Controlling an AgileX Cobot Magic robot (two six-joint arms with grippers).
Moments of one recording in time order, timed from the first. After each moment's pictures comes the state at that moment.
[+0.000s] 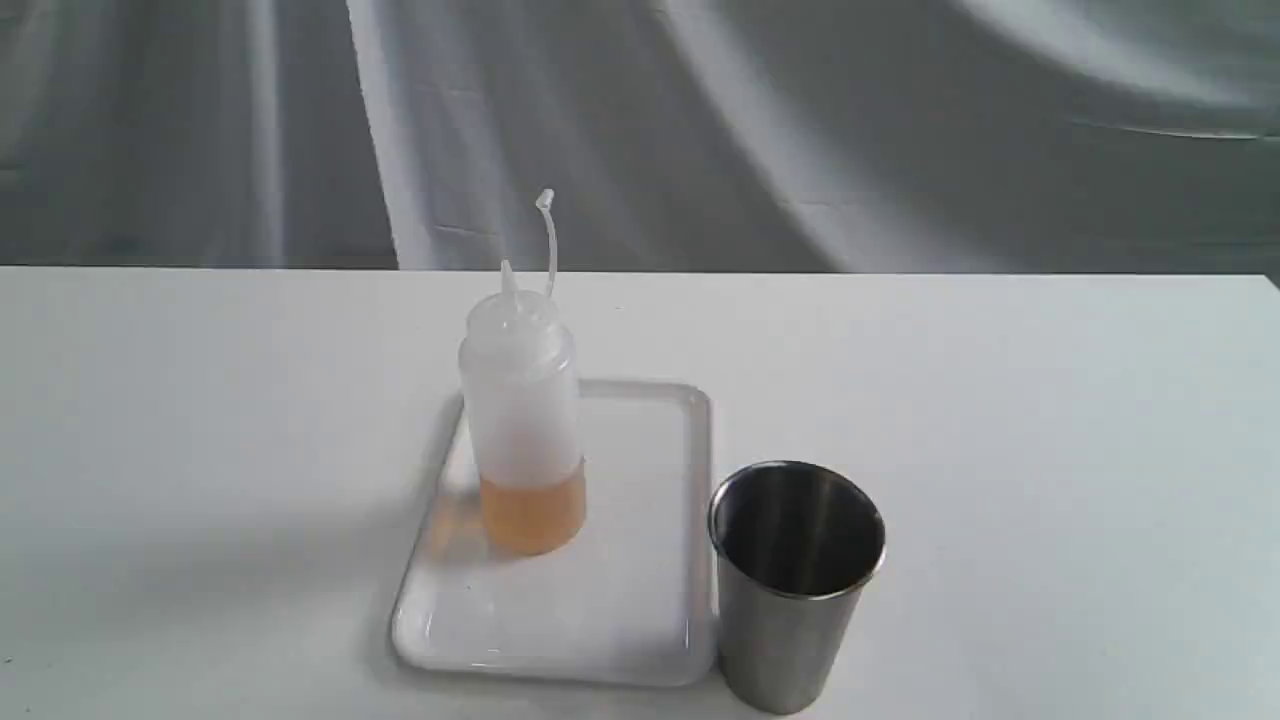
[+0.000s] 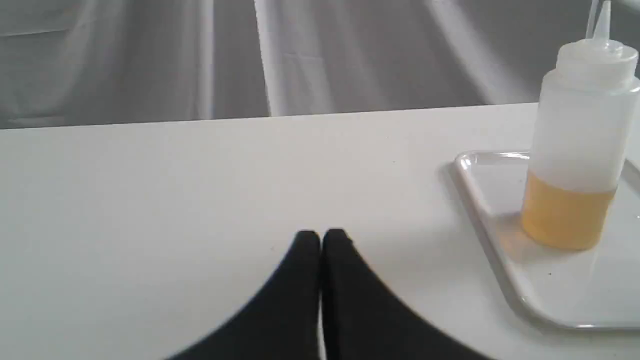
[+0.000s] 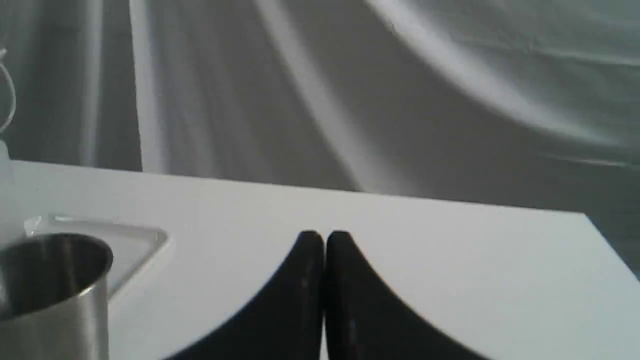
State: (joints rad) left arm -0.02 0.00 0.00 -0.01 0.27 0.04; right arm 0.20 0.19 0.00 1.27 -0.24 -1.30
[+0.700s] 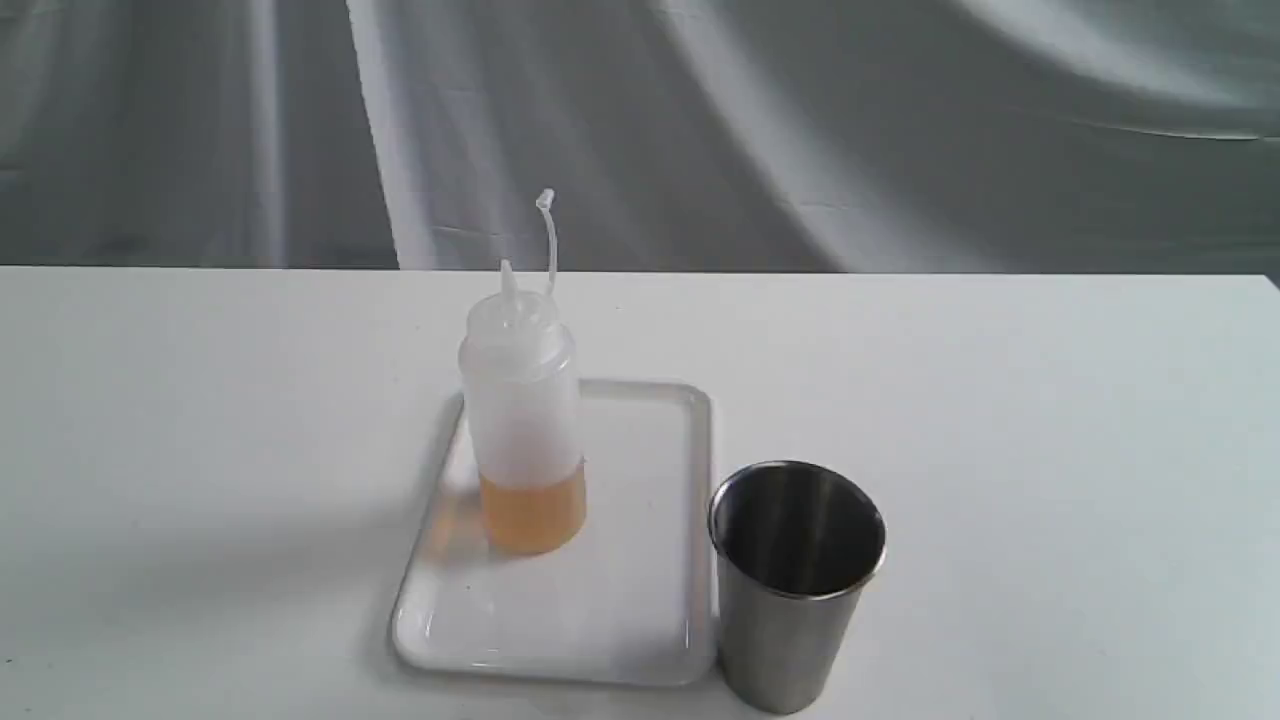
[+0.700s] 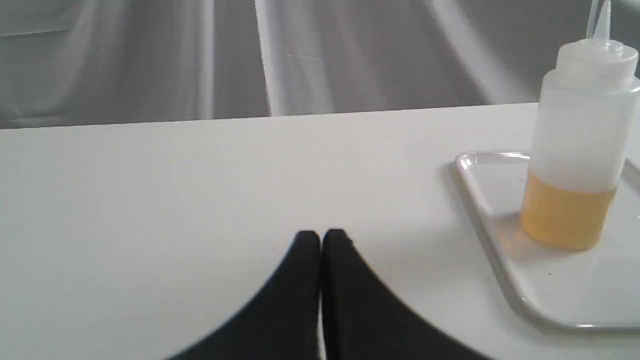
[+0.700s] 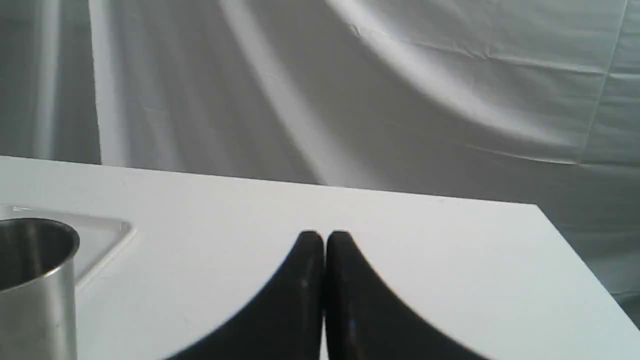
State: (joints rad) left arm -0.02 0.00 0.00 -0.01 0.27 0.04; right arm -0.14 0.03 0.00 0.34 0.10 -0.42
